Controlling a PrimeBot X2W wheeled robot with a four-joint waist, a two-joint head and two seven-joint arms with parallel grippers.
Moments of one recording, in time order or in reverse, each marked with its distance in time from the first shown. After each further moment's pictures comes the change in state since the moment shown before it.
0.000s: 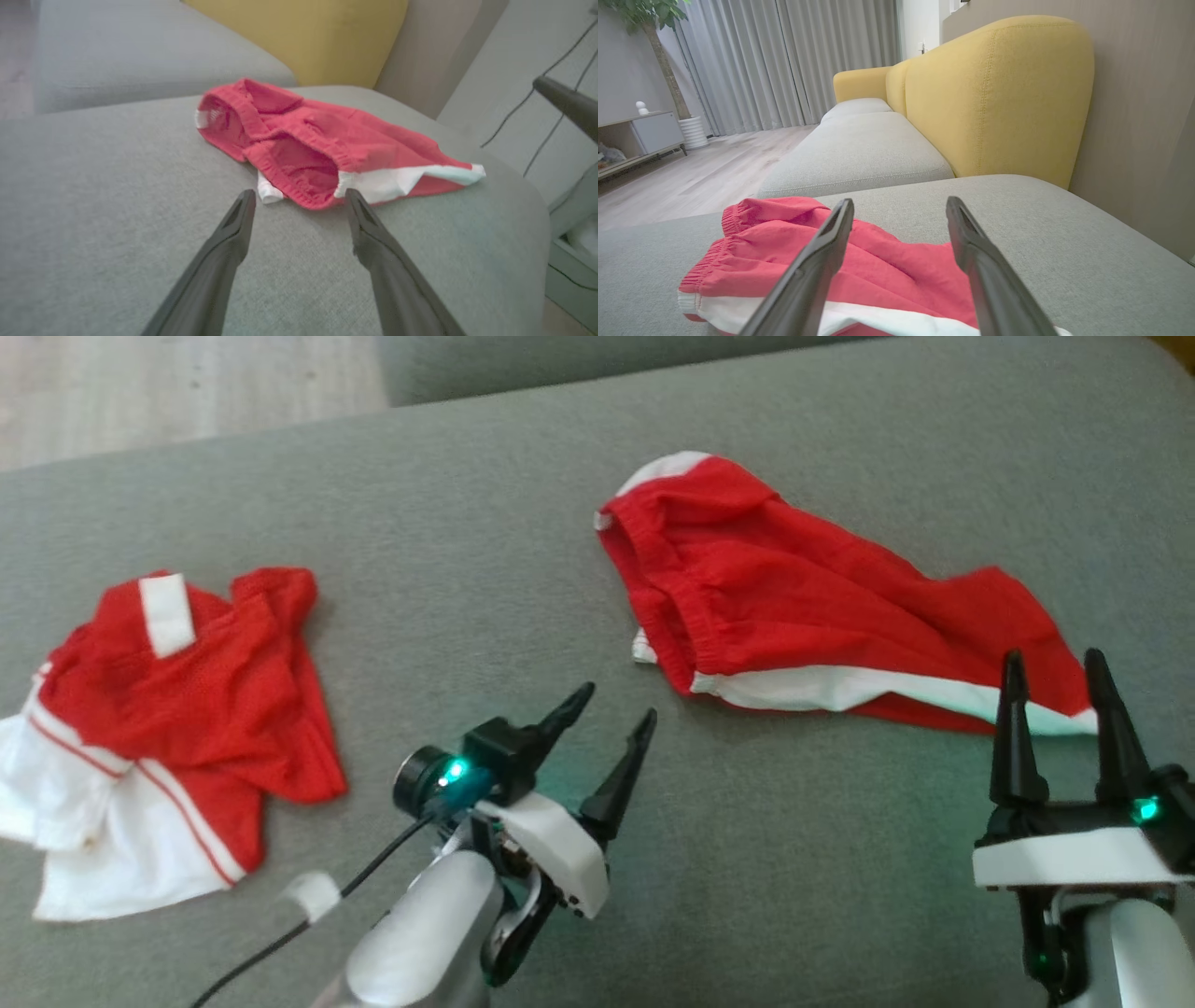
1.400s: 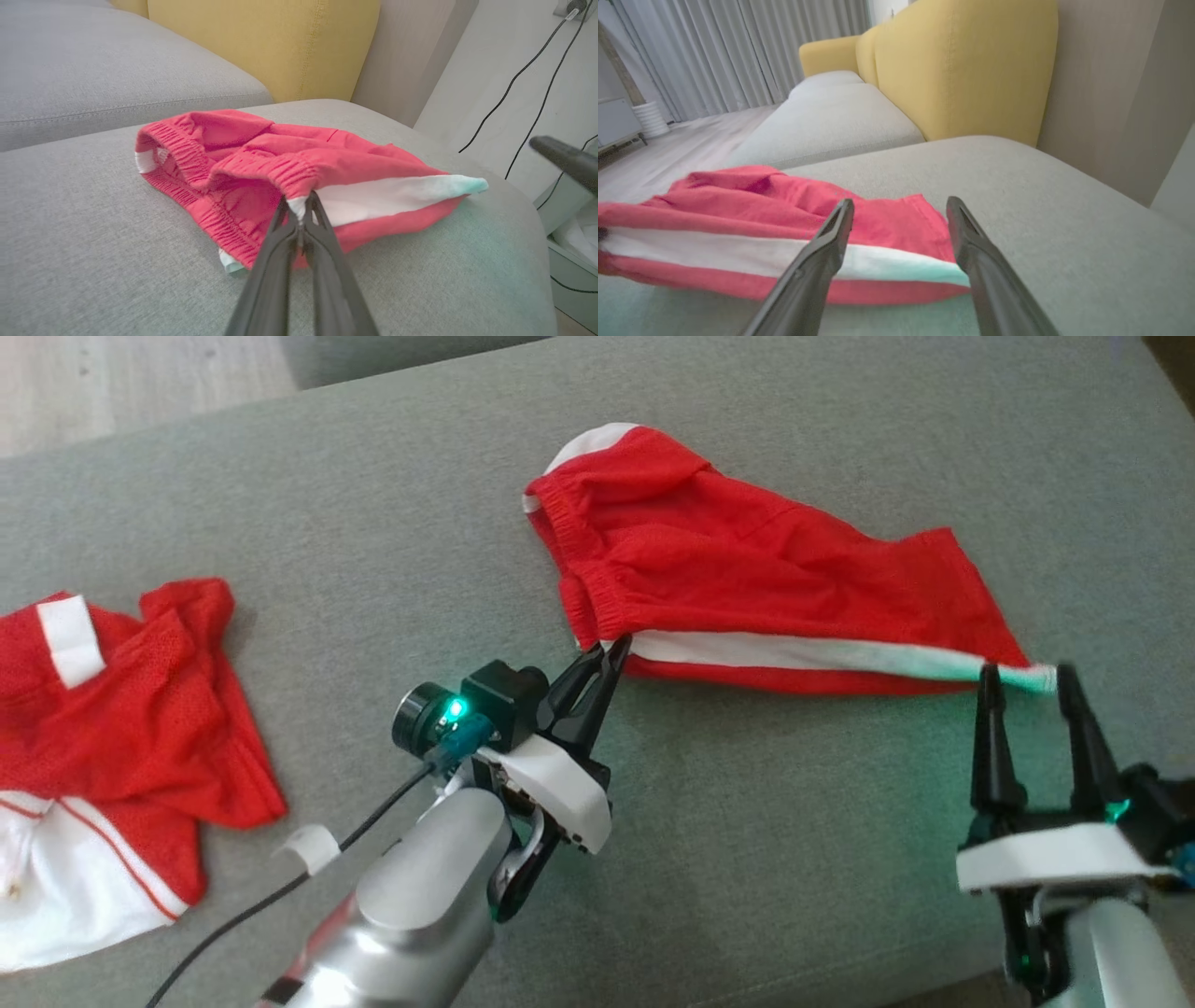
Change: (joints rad) left arm -0.185 -0.001 -0.125 0.153 -0.112 0.046 -0.138; right arm -0.035 0.000 0.021 0.091 0.034 0.000 0.000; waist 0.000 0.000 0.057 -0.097
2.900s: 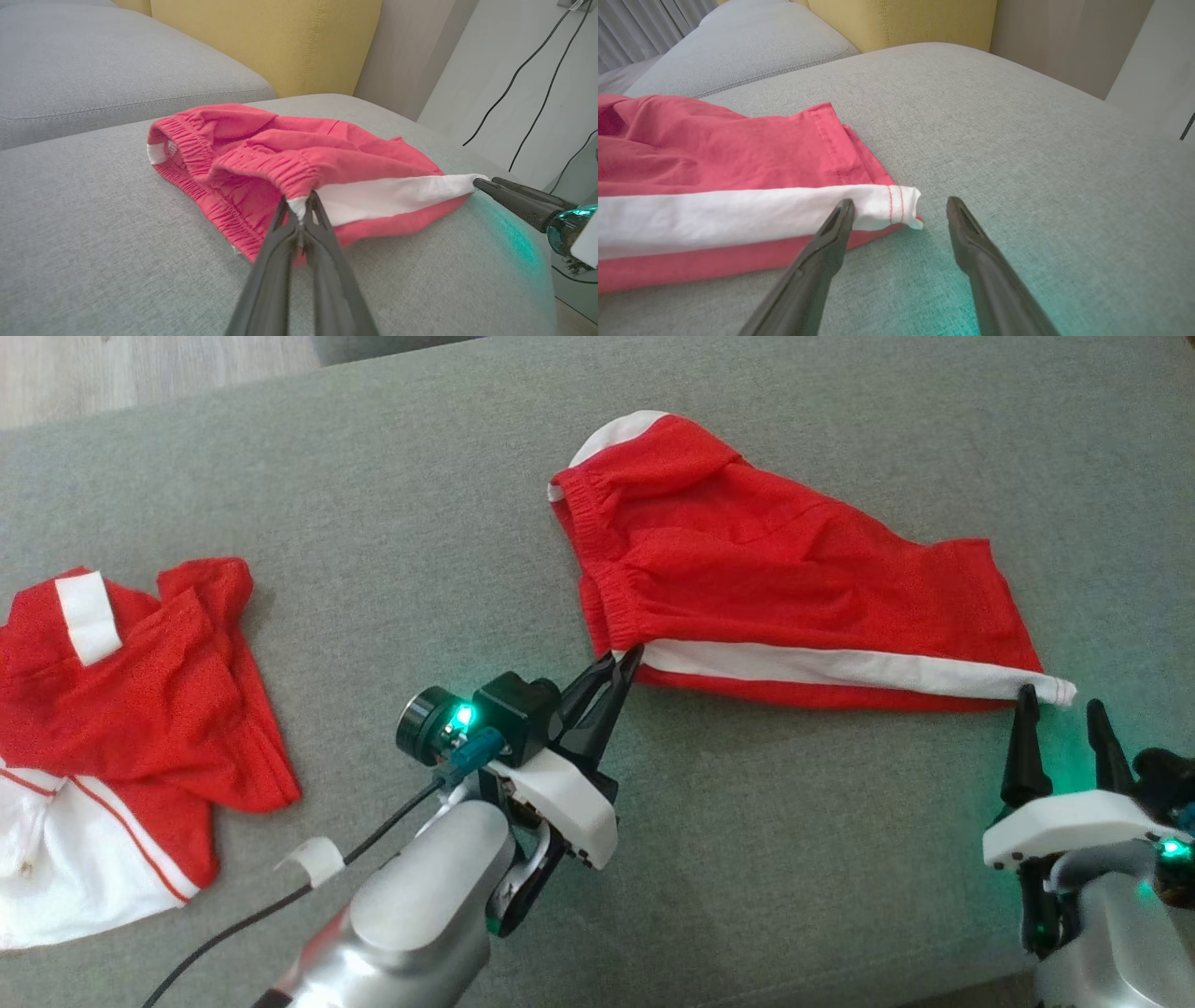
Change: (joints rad) left arm 0.031 0.046 -0.044 -0.128 0.005 0.050 0.044; right arm -0.196 0.000 -0.197 0.448 -0.060 0.000 0.000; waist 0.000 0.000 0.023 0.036
